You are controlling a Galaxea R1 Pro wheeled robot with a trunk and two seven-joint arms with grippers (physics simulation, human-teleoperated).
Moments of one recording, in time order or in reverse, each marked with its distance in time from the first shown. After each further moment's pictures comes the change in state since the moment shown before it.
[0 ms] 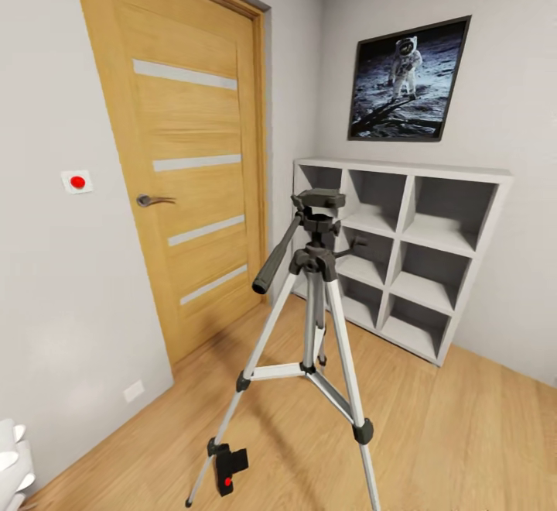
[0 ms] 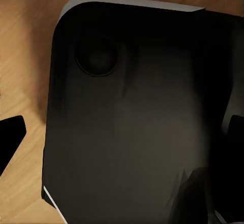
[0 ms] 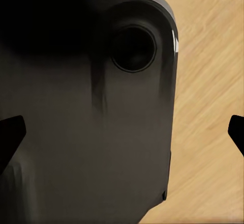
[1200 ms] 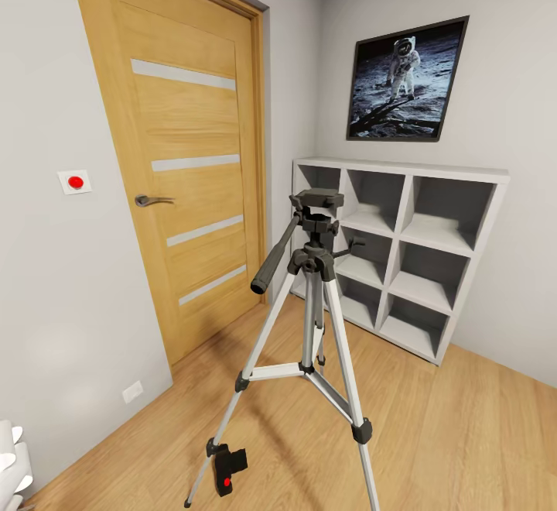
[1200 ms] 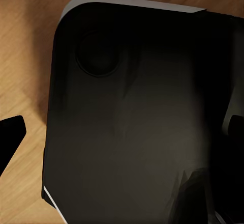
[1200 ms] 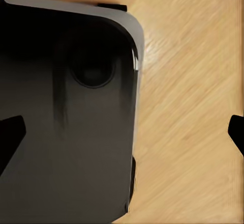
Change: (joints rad) left arm 0.000 0.000 0.001 0.000 0.004 -0.002 0.003; right arm 0.009 -0.055 0.006 -0.060 0.041 0.024 0.017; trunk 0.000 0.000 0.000
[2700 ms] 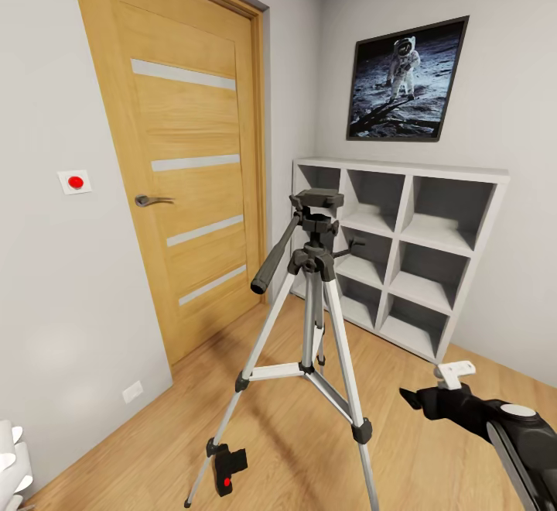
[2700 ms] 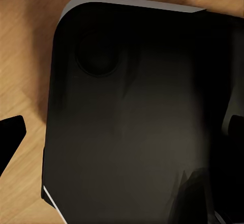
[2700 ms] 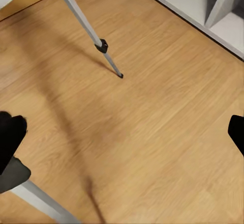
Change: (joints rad) left arm 0.000 0.000 0.000 0.000 0.000 0.000 0.000; right arm -0.176 -0.217 -0.148 -1.511 -0.041 0.860 0.391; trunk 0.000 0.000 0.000
